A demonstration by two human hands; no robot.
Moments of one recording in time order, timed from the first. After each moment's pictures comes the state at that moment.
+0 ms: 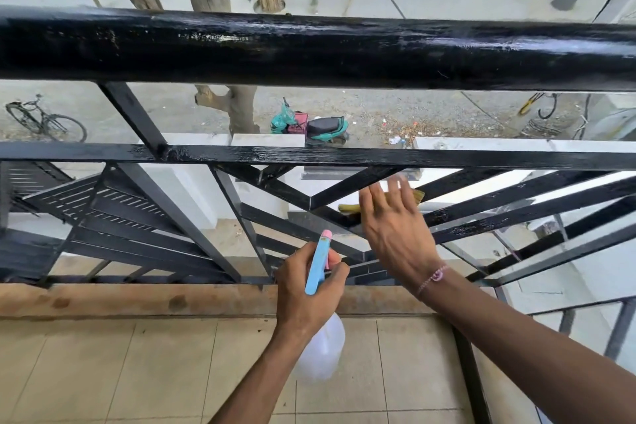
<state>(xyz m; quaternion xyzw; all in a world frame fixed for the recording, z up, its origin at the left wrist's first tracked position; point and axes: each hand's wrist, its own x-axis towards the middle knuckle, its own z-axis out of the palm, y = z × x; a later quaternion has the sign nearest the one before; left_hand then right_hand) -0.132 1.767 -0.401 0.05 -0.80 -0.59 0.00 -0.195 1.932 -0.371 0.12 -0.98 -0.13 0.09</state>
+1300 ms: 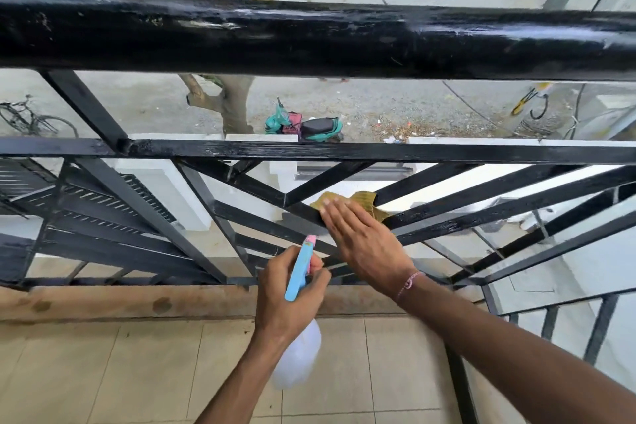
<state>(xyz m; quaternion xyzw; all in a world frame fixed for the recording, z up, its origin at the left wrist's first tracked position) -0.124 1.779 -0.409 0.02 -0.82 -0.58 0.00 -0.185 1.956 -0.411 0.30 -0.92 -0.22 0.09</state>
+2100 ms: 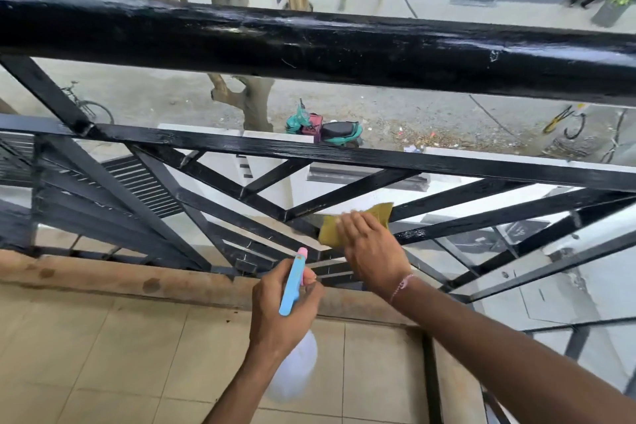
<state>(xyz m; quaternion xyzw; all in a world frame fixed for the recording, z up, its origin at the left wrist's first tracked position) -0.089 1.864 -0.419 0.10 -0.81 -0.58 0.02 -0.179 2.041 -0.398 0.29 -0.92 -0.27 -0.03</state>
